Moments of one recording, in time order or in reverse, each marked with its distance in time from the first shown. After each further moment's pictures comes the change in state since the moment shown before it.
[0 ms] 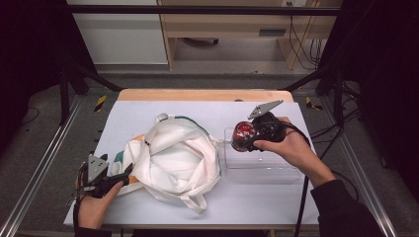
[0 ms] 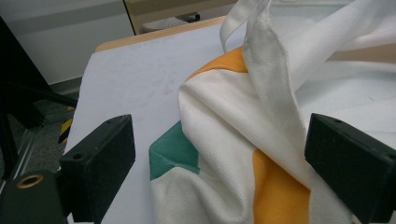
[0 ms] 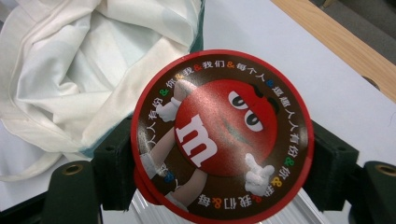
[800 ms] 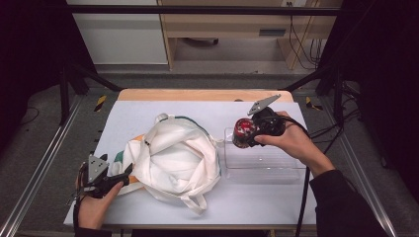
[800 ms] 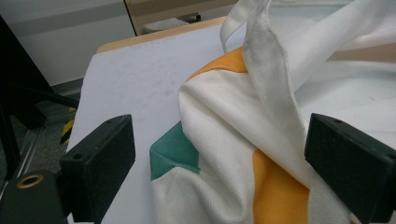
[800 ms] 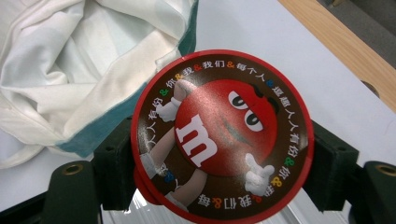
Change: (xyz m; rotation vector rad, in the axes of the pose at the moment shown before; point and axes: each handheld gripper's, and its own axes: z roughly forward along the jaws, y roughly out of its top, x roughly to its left) left arm 0.000 0.000 -0.001 -0.003 0.005 0.002; right arm -0.018 0.005 0.007 0.025 0.028 -0.040
